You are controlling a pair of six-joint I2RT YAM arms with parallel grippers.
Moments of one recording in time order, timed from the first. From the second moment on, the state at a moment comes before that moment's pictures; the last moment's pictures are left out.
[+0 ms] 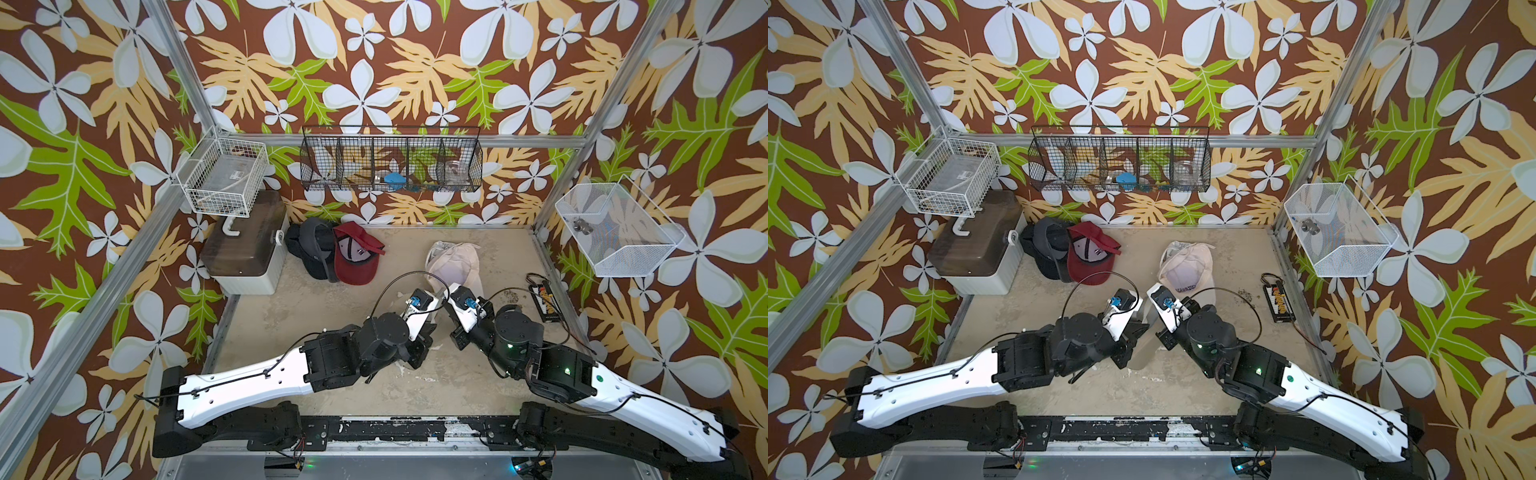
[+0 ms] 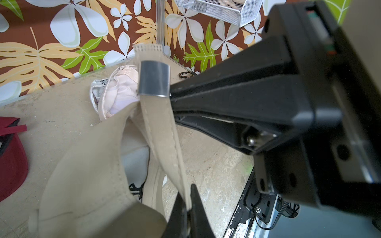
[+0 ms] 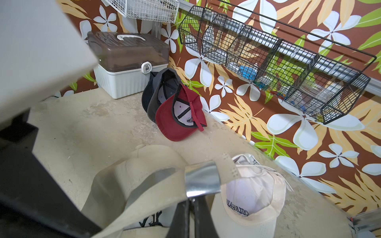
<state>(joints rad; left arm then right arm) -1.26 1.15 1.09 -0.35 -0.29 -0.32 1.09 0.85 0.92 -0.32 0.48 -0.15</state>
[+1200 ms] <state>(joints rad) -1.26 1.08 1.04 -0.35 -0.34 -0.32 1.06 0.85 0.95 -0.33 0.48 -0.13</state>
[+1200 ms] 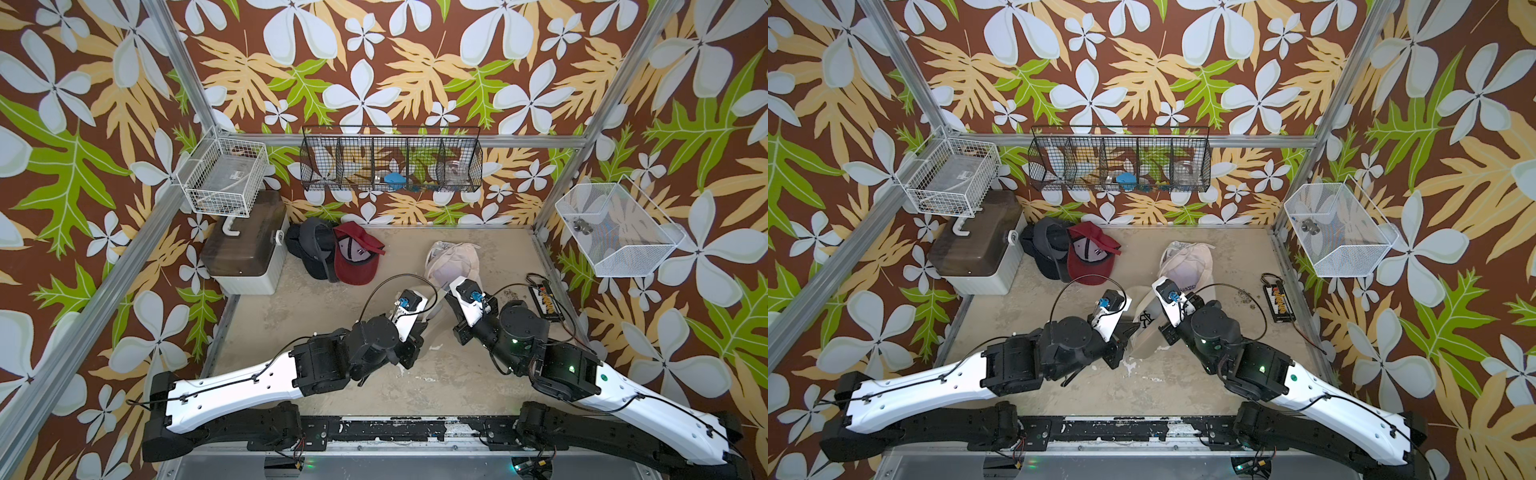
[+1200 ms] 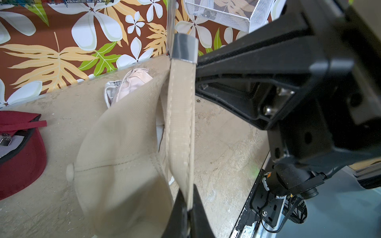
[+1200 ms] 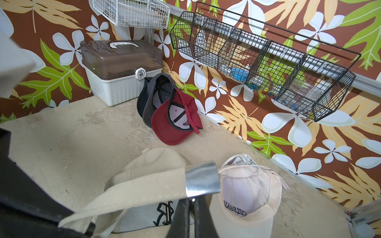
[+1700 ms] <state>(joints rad) -1.26 1.03 1.00 -0.35 -0.39 -0.33 1.05 0.85 0.95 -0.33 0.48 -0.10</state>
